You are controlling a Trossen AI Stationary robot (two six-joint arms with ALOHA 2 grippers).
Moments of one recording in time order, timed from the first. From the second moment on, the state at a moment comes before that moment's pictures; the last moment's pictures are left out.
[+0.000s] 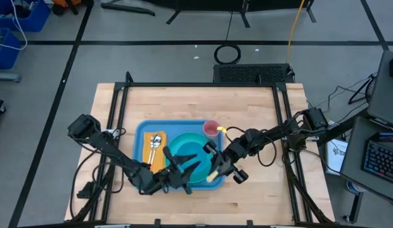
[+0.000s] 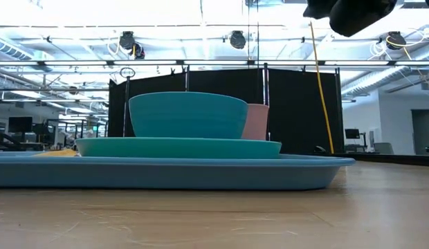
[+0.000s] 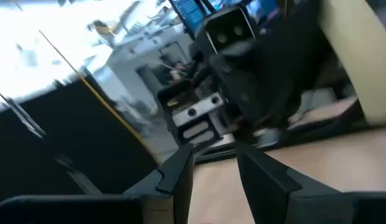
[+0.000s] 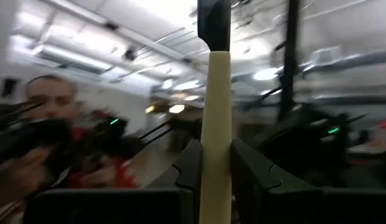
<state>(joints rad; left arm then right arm) -0.63 1.73 1.12 0.85 -1.11 0.74 0.22 1.73 0.86 1.46 -0.58 0.19</state>
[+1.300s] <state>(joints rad) -0.63 1.73 1.12 0.88 -0.23 -0.27 0.34 1.71 1.16 1.05 -0.95 -0.26</state>
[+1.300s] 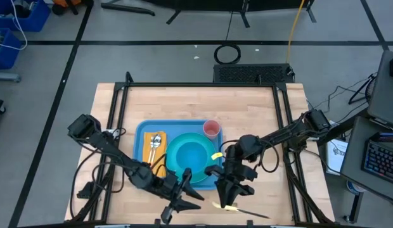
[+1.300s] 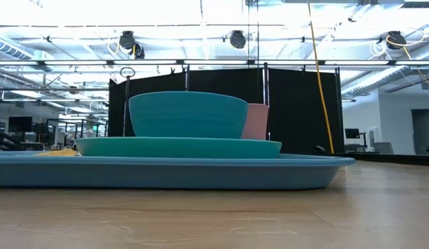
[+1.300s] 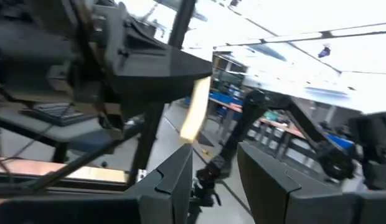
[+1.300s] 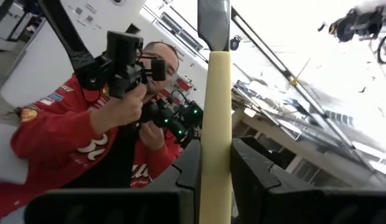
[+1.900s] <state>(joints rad) -0.49 1.73 1.12 0.70 0.16 -0.36 0.30 1.72 1.14 0.94 -1.08 -0.09</state>
